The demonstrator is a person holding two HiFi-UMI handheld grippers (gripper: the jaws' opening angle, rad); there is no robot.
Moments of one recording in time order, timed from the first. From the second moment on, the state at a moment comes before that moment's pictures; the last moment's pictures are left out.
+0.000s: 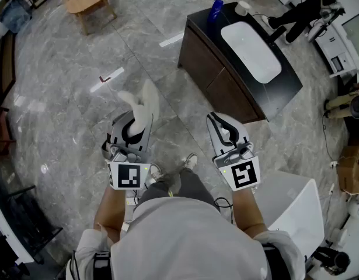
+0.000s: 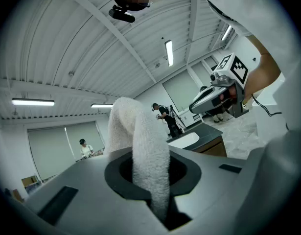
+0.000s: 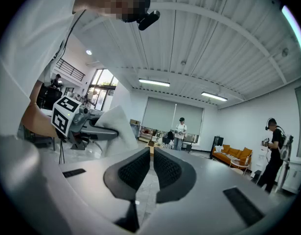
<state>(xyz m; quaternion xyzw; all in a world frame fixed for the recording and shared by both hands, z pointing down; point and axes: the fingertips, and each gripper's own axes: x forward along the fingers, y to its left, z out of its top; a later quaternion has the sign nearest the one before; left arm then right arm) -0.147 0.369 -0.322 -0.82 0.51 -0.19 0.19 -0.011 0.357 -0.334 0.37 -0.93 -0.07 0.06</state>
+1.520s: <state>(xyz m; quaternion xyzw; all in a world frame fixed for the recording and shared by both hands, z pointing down) -0.145 0.172 -0.261 -0.82 0.49 -0.21 0.18 -0.024 0.199 -0.224 0.32 -0.91 -0.10 0.24</state>
